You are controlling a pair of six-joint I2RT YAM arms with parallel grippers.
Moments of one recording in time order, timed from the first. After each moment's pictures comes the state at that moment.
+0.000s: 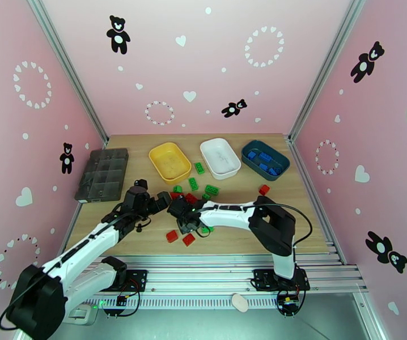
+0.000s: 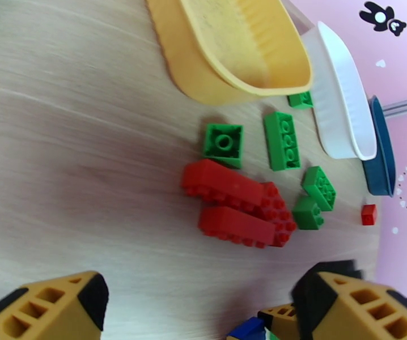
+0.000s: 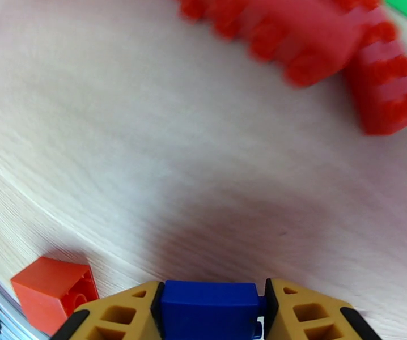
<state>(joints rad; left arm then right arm) -0.40 1.07 0.49 -0.15 0.12 -0.83 1.10 1.90 1.27 -0.61 0.17 0.59</state>
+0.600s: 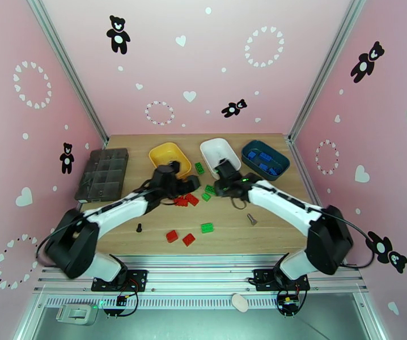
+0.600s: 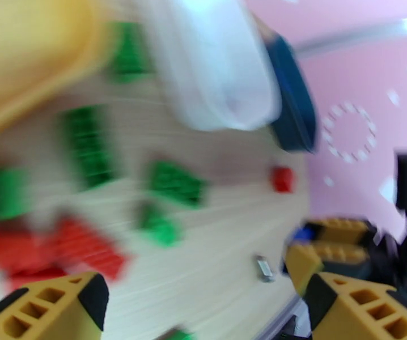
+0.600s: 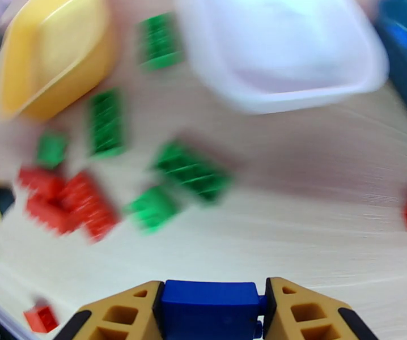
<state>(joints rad) -0.62 1.59 0.94 0.11 0.37 -0.88 0.58 1.48 1.12 -0.64 0.22 0.46</state>
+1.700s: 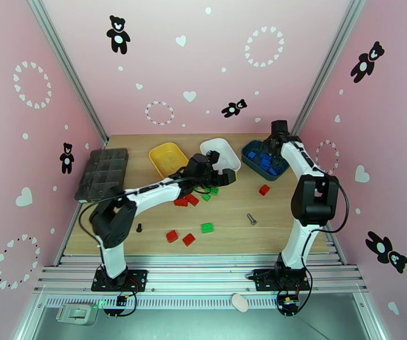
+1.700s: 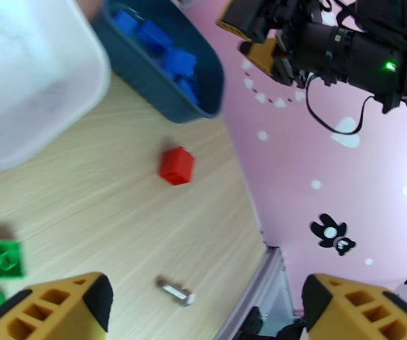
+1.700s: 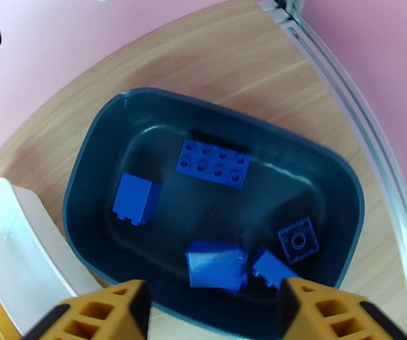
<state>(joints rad) -0.75 1.81 1.26 0.09 0.40 -0.84 -0.02 1.96 1.71 -0.70 0.16 0.39</state>
